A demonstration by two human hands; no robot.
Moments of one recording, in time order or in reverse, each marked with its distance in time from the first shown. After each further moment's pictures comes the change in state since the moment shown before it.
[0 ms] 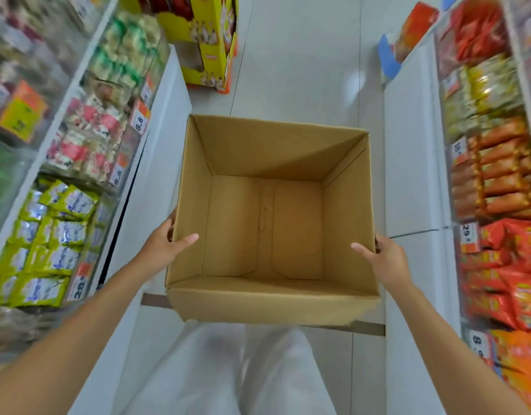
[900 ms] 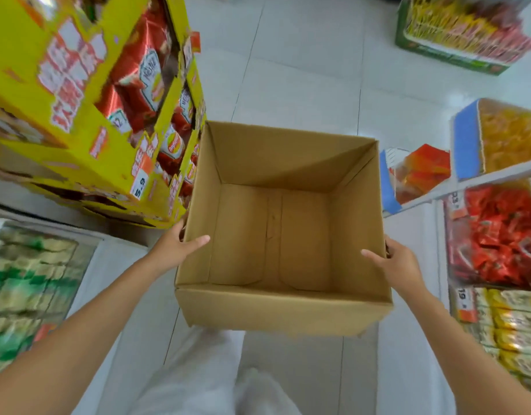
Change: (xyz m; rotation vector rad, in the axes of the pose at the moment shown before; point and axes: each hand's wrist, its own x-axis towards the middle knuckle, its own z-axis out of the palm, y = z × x) left_hand 0.619 0.534 -0.073 -0.019 0.044 0.024; right_hand 0.722 -0.340 -0.232 -0.041 -0.032 -0.043
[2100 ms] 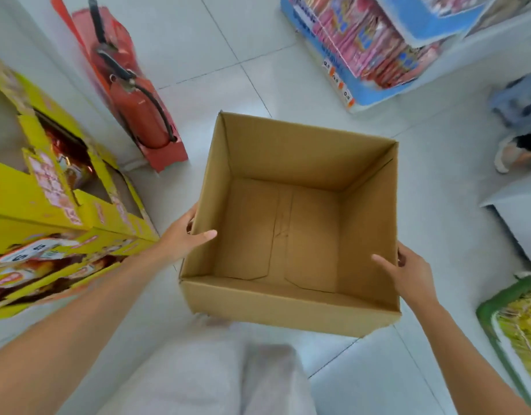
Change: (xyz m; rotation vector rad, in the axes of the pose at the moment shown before) left_hand 0.622 0.420 -0.062 -0.567 0.515 -0.093; right_hand 0.909 -0.540 -0.172 -0.428 -0.319 -0.600
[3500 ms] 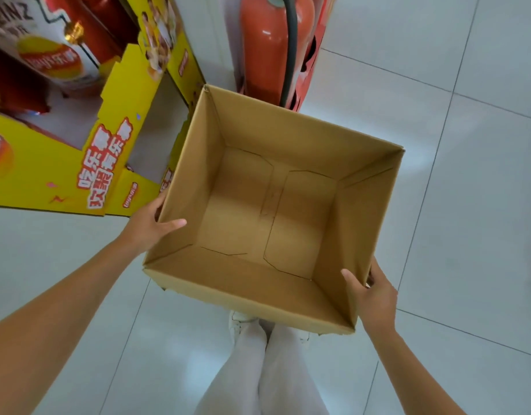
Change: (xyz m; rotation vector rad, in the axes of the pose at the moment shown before) left_hand 0.212 -0.237 -0.033 -0.177 0.776 -0.509; right_hand 0.410 -0.138 0.337 -0.137 -0.448 -0.465
